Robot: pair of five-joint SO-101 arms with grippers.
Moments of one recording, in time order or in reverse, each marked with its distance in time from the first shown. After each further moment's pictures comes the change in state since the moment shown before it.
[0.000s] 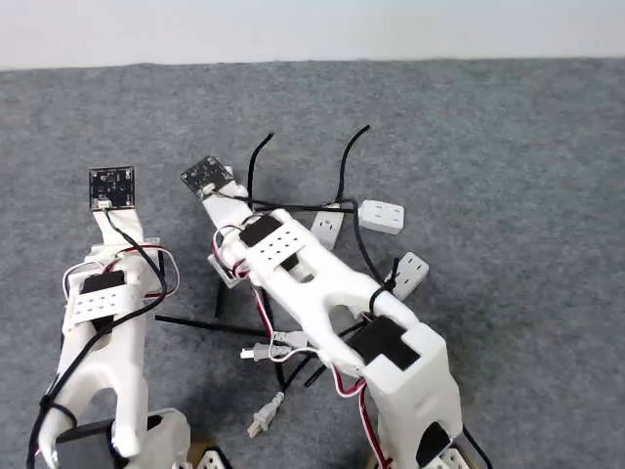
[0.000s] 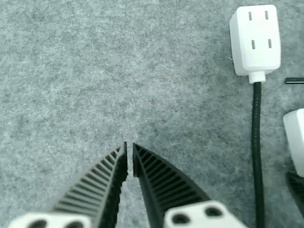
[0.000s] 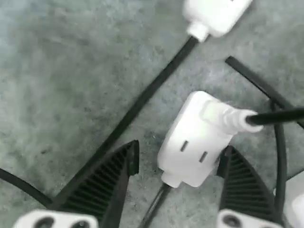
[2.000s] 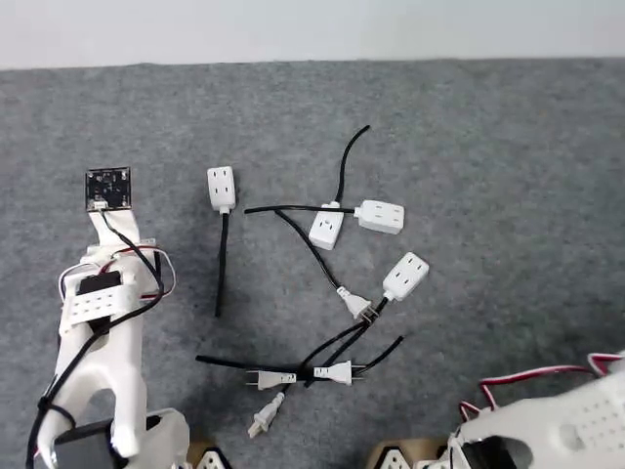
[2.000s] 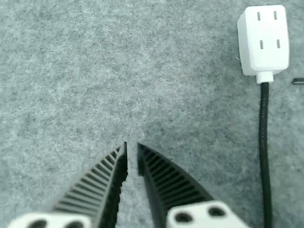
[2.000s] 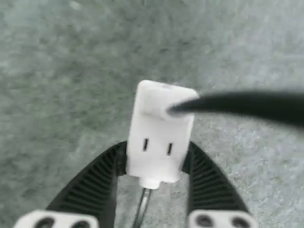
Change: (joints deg) left arm -1.1 0.0 0.0 0.0 -1.4; right arm 108.6 1.5 -12.3 16.1 37.1
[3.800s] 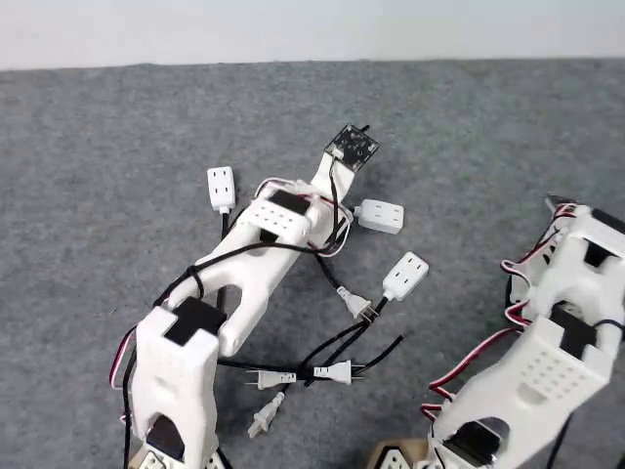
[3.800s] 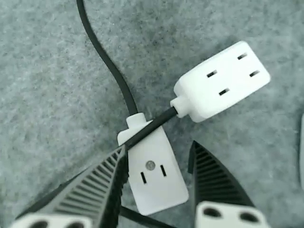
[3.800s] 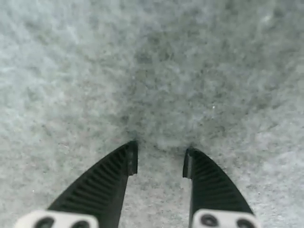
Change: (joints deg) left arm 42.2 48.3 -56.4 15.5 -3.0; right arm -33.1 0.9 14.6 12.2 -14.4
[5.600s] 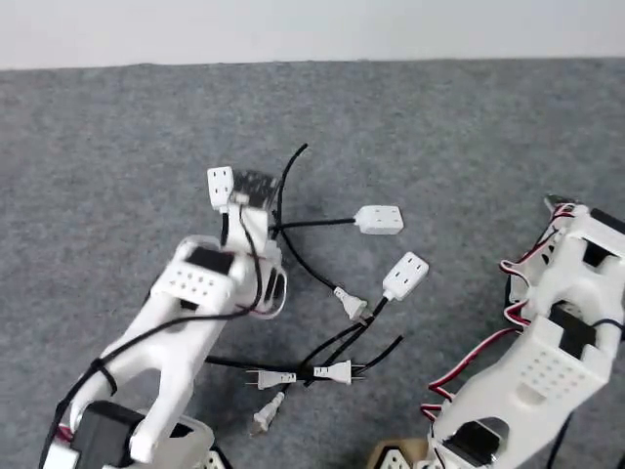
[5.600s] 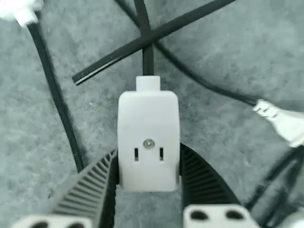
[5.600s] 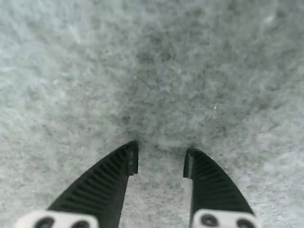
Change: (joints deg) left arm -7.9 -43.4 46.2 8.1 16.4; right arm -0.4 0.0 0.2 0.0 0.0
